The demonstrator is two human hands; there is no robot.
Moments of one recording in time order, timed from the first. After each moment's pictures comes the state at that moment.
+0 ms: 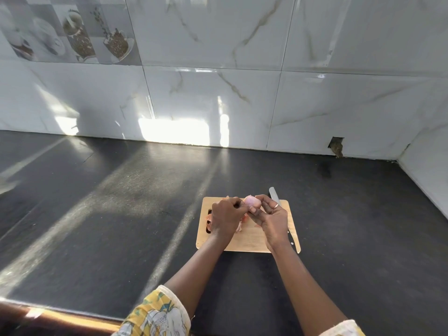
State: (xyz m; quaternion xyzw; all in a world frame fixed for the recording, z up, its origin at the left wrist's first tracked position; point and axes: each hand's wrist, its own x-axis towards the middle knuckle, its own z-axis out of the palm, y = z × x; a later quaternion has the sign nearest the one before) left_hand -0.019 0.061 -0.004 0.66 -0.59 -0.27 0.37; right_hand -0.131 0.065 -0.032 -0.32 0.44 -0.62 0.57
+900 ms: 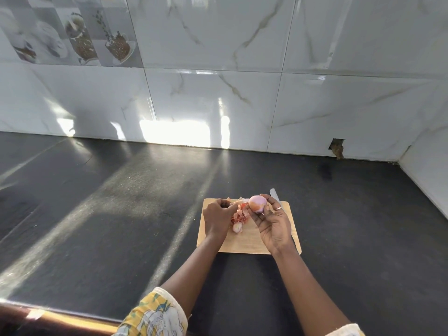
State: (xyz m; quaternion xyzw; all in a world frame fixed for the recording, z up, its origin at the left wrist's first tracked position) left_hand -0.007 0.056 -0.012 0.69 -0.45 -0.34 0.45; right_hand -0.137 0.065 -0.034 -0.20 0.29 -0.66 0.66
